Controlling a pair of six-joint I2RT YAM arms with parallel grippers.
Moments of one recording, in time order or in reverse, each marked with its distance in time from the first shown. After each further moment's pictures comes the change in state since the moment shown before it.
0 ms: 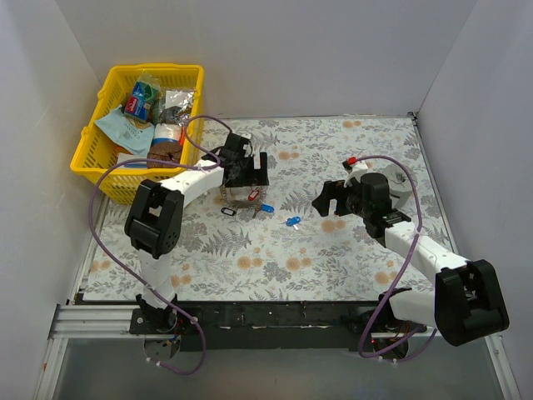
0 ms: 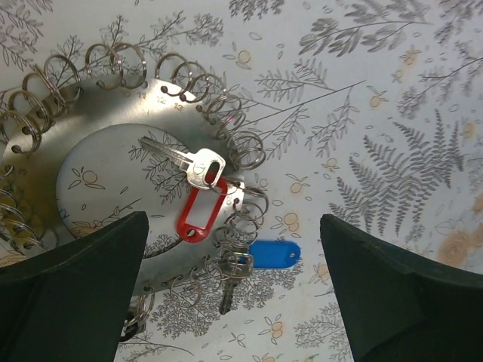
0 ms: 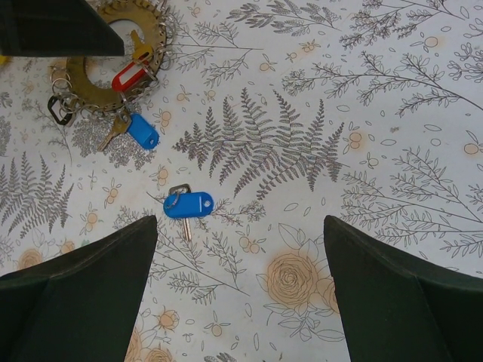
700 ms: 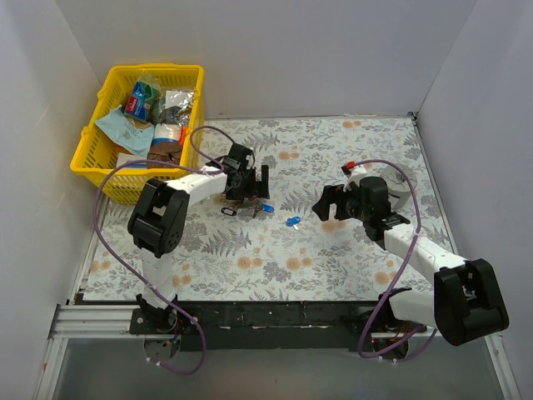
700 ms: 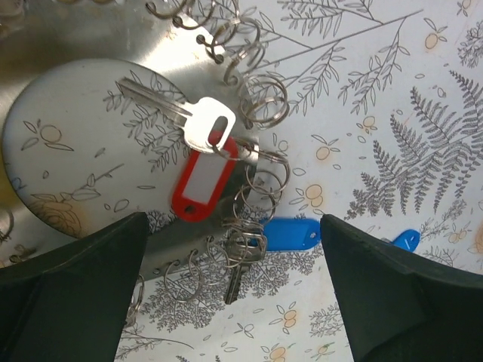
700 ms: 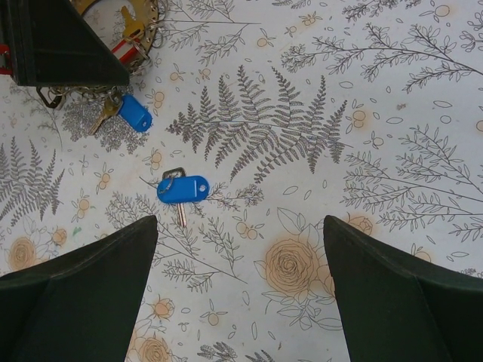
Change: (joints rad) left arm -0.016 0.060 -0.055 -0.029 0.027 -0.022; right arm 0.002 0.000 -0.035 0.001 -0.002 -0.004
